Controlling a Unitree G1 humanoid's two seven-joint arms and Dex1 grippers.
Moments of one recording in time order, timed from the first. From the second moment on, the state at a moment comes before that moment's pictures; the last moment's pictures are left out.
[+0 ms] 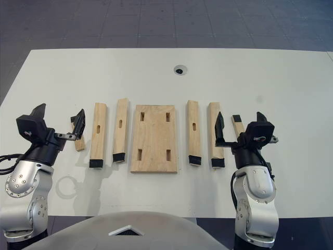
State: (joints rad) left arm 0.39 0.26 0.21 -0.72 -0.23 0.41 -0.20; right arm 0.38 -0.18 -0.20 -0.69 0.19 0.37 0.11
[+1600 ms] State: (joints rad) left arm 0.41 0.26 0.20 -0.75 -0.21 0.41 -0.21; right arm 0.49 -0.30 -0.35 -0.59 0.18 0.38 0.21
